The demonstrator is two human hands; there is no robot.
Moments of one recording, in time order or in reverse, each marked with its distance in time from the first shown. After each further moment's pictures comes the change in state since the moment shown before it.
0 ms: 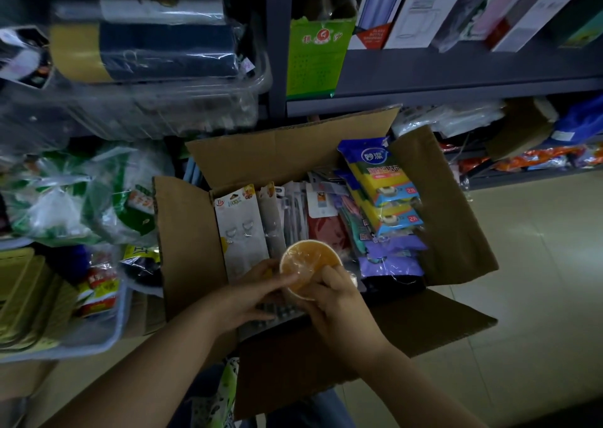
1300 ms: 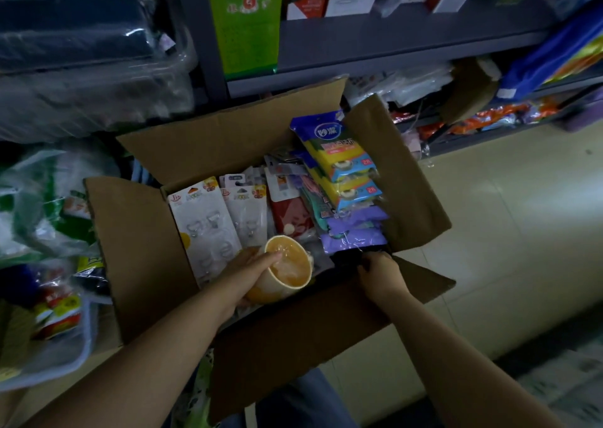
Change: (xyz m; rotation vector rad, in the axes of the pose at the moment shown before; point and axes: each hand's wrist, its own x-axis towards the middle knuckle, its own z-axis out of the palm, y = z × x) left_hand 0.042 -0.005 0.041 0.146 0.204 -0.029; right_hand -0.045 0.122 -0.023 -0.009 -0.251 1.020
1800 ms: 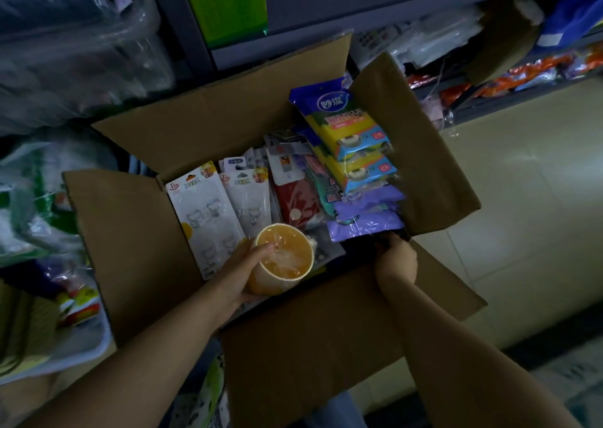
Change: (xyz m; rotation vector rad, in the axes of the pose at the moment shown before) left_hand 0.009 -0.014 0.001 -0.218 -0.004 -0.019; right_hand 0.039 0.021 0.040 0.231 0.276 0.221
